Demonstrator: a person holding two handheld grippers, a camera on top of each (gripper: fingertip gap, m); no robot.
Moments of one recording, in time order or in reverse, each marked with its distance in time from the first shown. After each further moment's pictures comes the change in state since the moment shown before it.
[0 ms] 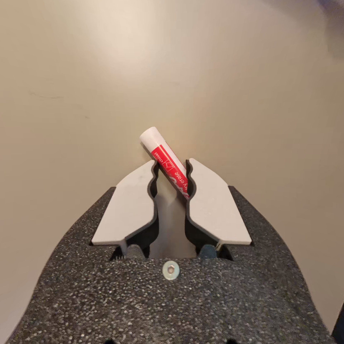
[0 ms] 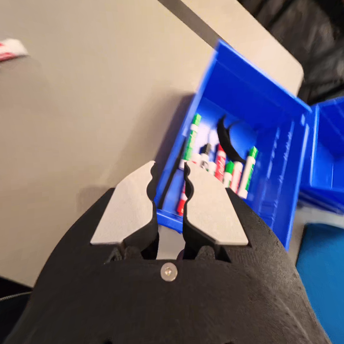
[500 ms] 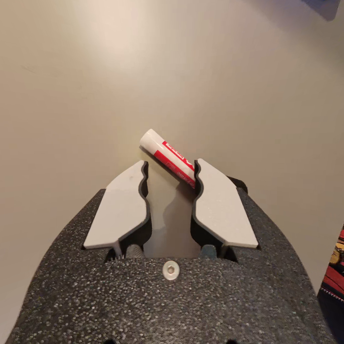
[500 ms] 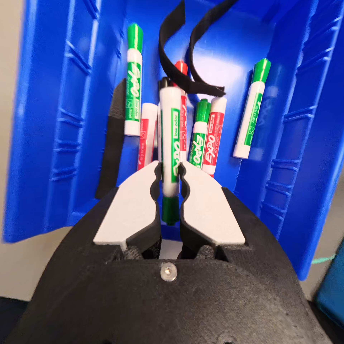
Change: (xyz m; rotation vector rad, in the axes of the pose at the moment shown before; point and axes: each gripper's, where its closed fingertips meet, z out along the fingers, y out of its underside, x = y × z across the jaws) left arm 0.005 0.008 -0.009 0.018 0.040 -0.082; right arm 0.065 0.085 0.060 -0.259 -0.091 0.277
